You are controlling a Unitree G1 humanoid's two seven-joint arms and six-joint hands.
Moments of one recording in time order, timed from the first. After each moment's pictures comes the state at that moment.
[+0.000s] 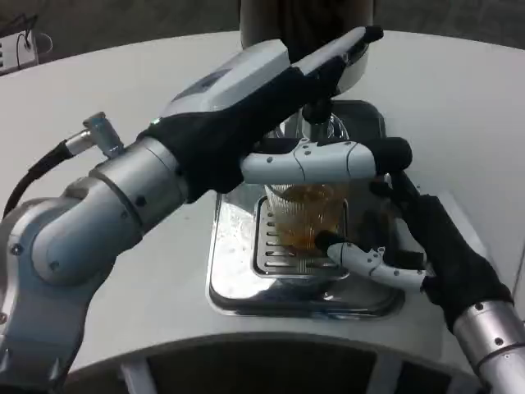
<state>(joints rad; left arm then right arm) -0.77 0.55 -0.13 -0.44 0.29 0.29 -0.58 -0.30 -0.19 0.06 -0.28 -0.30 0.22 0.08</state>
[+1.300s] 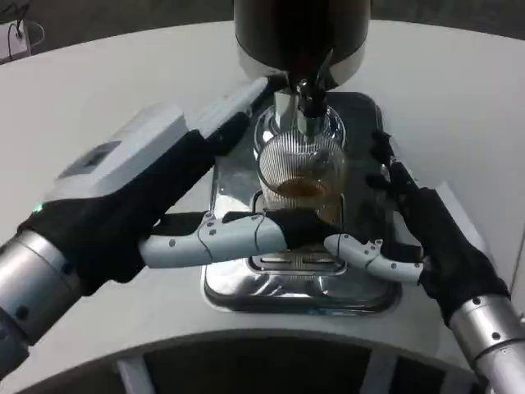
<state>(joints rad) -0.34 0.66 0.12 -0.82 0.25 0.37 -0.57 -0.32 -0.17 0.06 -0.28 -0.29 0.21 0.08</state>
